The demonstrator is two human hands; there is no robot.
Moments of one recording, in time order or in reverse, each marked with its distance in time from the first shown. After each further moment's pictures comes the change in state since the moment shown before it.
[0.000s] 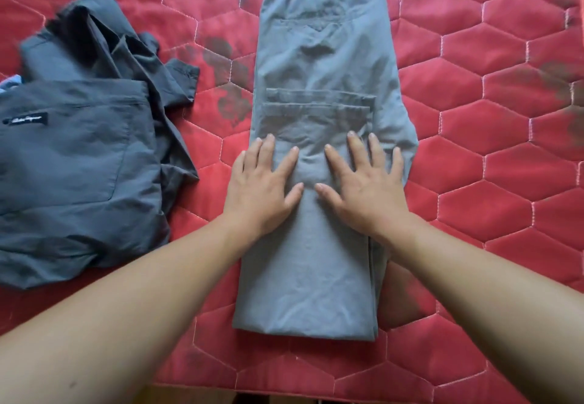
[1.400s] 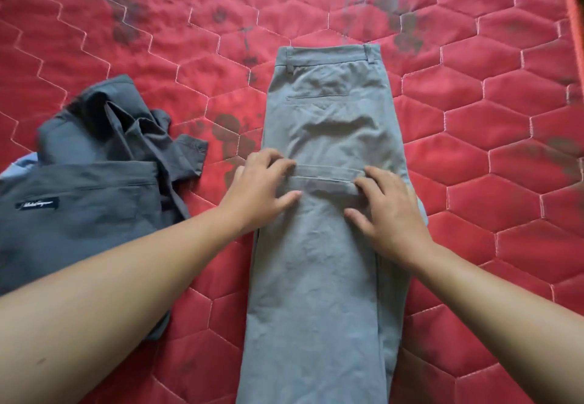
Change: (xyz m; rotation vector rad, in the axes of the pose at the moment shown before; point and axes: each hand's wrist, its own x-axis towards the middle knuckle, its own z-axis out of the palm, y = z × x) left_hand 0.109 -0.045 -0.053 -0.395 -0.046 0.036; right_hand 0.069 0.036 -0.044 0.312 0.114 -0.039
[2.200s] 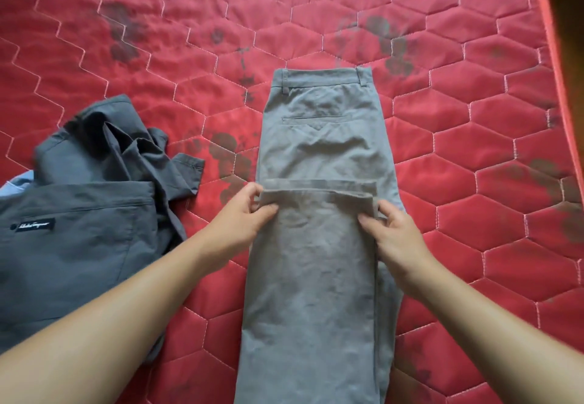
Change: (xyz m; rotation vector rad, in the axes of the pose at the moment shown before) left_hand -0.025 0.014 -0.025 -1.052 -0.098 -0.354; right_hand -0.006 -0.013 -0.019 1.225 -0.074 0.473
